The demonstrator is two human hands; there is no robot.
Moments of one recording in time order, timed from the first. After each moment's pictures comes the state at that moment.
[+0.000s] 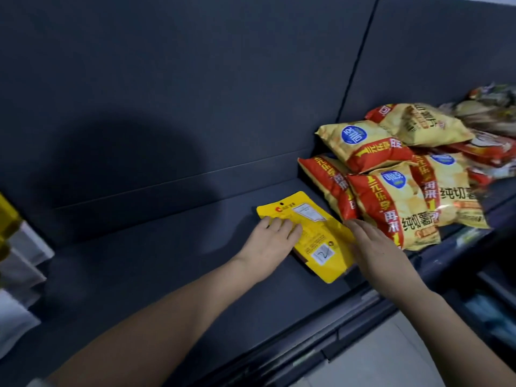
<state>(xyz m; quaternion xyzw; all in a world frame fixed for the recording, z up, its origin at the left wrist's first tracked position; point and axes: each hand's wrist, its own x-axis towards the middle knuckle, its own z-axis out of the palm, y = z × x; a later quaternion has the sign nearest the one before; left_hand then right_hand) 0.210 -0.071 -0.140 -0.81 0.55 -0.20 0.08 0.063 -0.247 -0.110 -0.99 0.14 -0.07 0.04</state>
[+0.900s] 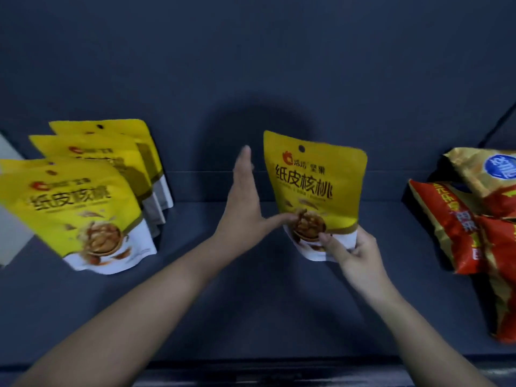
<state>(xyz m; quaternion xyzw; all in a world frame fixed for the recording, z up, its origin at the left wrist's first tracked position) 0.233 0.074 -0.082 -0.85 0.22 -0.14 -0.46 0.163 -0.115 -0.100 -0.74 -0.06 -0.11 0.66</state>
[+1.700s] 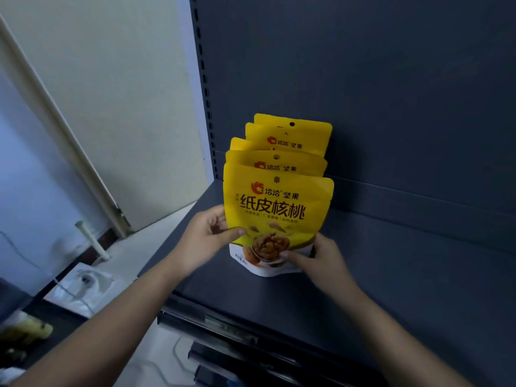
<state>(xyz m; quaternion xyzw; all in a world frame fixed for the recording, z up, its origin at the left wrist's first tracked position) 0.145 0.374 -0.107 -0.75 0.06 -0.08 -0.65 0.182 0.149 -0.124 -0.78 -0.19 0.07 0.60</state>
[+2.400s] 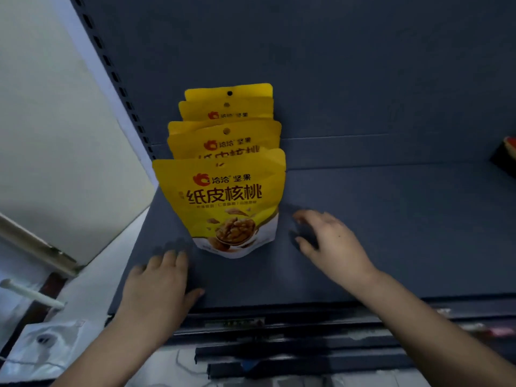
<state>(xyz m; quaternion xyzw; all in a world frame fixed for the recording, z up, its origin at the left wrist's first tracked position) 0.098 0.388 -0.106 -0.99 0.08 0.01 0.11 0.138 0.125 -0.130 -0.95 -0.14 -0.12 0.25</state>
